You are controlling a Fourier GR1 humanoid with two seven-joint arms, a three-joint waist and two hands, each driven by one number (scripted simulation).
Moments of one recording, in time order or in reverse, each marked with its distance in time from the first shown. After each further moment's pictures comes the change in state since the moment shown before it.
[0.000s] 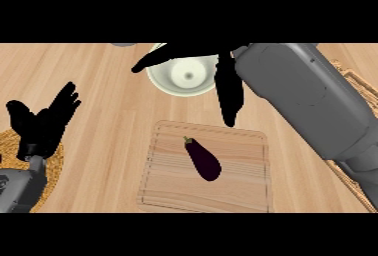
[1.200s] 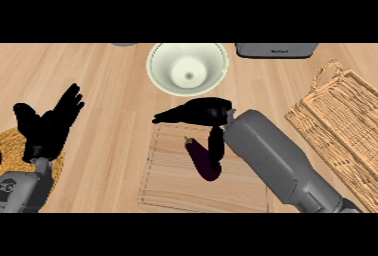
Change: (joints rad) left arm 0.020 -0.074 0.051 -0.036 -0.088 -0.022 0.032; right arm 0.435 0.181 0.080 0.114 0.418 -0.380 -0.382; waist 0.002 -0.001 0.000
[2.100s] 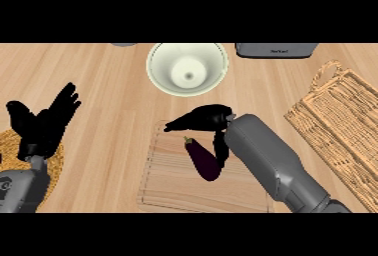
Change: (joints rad) left arm -0.010 -0.033 0.086 0.028 -0.042 -0.080 0.007; right arm -0.008 0.053 -0.019 0.238 0.262 -0.063 -0.191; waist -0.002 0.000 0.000
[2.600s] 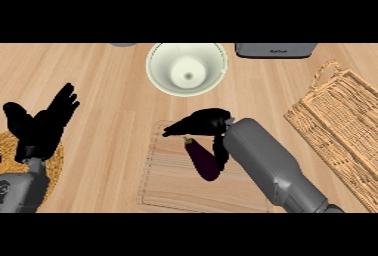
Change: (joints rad) left arm 0.018 -0.021 0.026 -0.047 -0.032 -0.011 0.028; right arm 0.031 0.016 -0.013 -0.019 0.051 -0.002 -0.030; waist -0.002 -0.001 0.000
